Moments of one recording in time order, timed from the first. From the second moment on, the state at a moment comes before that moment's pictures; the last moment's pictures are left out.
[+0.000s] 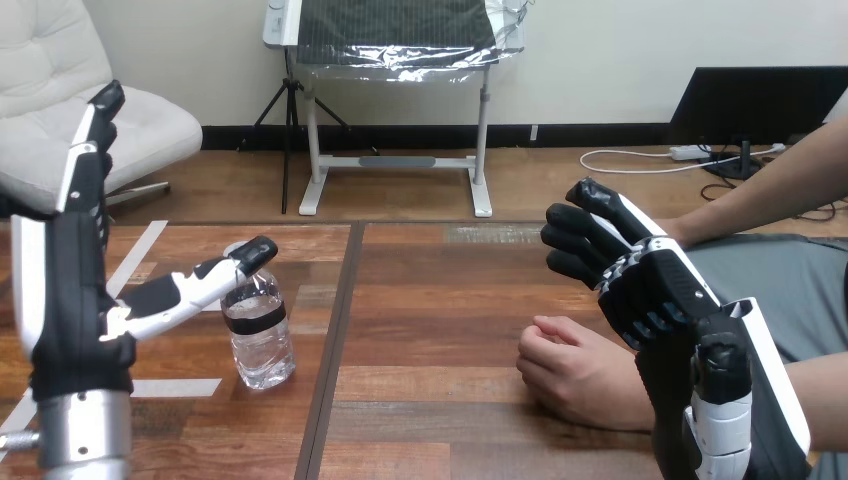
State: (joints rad) left arm 0.10 0.16 0.22 -0.08 0.17 -0.45 0.12; right arm 0.51 -0.15 0.10 -0.43 0.18 -0.54 0.28
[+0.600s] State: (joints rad) left arm -0.01 0.18 0.21 0.08 0.17 -0.43 0.12; right arm 0.50 -0.16 0.09 -0.43 0.19 -0.54 0.28
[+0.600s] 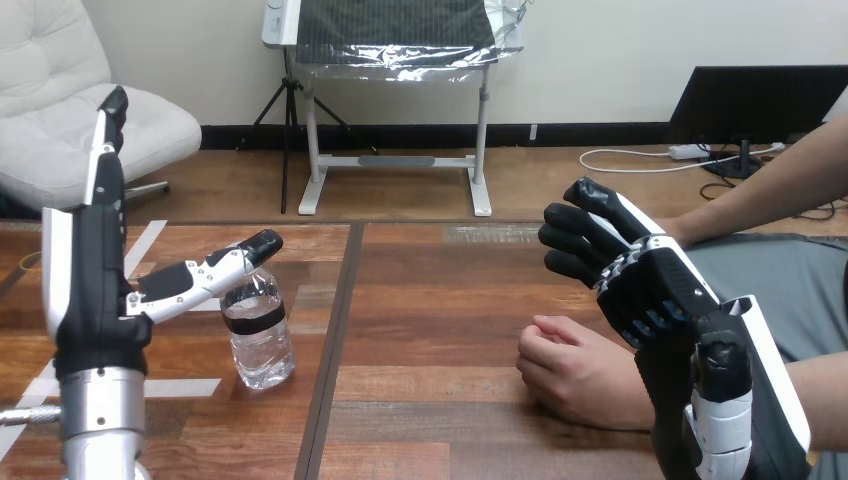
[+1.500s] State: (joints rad) left arm -0.17 0.20 0.20 0.33 0.17 -0.40 0.12; right arm 0.48 -0.16 0.08 -0.43 0.19 -0.54 0.29
